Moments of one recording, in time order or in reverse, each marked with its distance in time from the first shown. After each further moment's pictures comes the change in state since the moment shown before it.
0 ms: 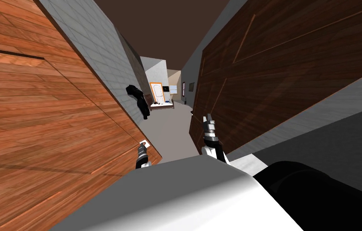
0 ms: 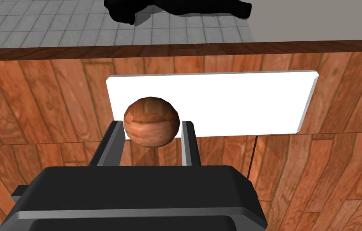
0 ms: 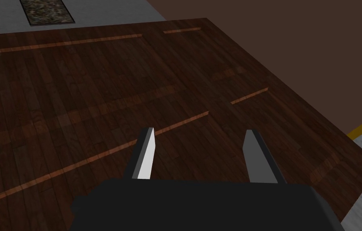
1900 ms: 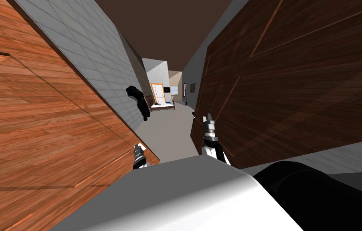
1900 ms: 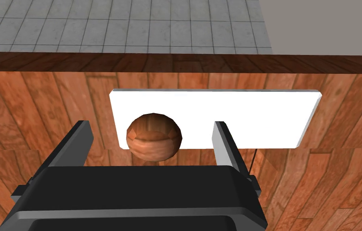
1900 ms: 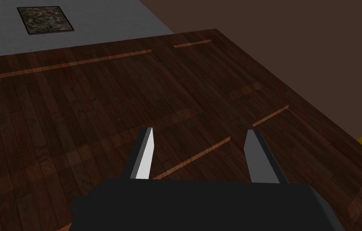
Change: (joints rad) arm -0.010 -0.002 0.069 0.041 0.064 -0.037 -0.026
